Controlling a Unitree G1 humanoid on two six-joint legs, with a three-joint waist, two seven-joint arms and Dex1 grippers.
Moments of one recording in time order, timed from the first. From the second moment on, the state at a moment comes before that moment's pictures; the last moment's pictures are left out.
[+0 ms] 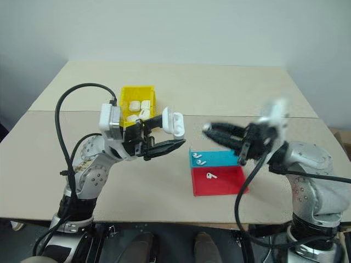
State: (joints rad) left arm -0.54 0.28 -0.09 -0.20 -0.64 0.26 -1.06; right arm -0.43 -0.45 -0.44 -0.54 0.74 0.75 0.92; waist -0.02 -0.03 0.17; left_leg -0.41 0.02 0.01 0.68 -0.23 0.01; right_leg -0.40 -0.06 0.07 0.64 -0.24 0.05
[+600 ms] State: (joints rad) left arm -0.55 0.28 -0.09 -0.18 -0.65 0.27 -1.10; right arm -0.45 -0.46 -0.22 -0.57 0.79 0.64 0.73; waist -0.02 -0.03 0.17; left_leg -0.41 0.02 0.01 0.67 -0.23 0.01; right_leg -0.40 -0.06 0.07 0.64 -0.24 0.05
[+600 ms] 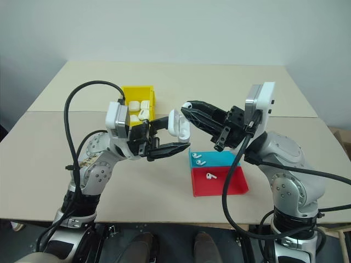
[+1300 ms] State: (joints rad) left arm -0.54 0.30 -0.09 -0.18 -0.65 0.31 -1.09; right arm -0.45 -0.48 -0.20 -0.58 0.85 0.59 0.67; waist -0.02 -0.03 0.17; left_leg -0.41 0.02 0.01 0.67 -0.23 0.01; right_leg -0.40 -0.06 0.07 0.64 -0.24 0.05
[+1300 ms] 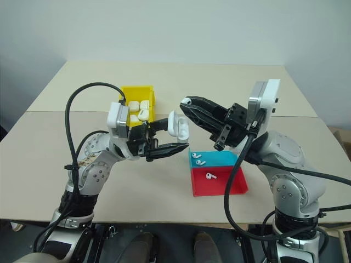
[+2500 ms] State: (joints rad) left arm -0.55 0.31 -0.09 -0.15 -0.63 0.31 -1.09; right arm -0.43 -0.58 -0.11 -0.57 0.75 0.53 0.72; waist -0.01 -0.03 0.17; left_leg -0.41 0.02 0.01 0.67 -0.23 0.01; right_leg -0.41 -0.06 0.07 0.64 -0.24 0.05
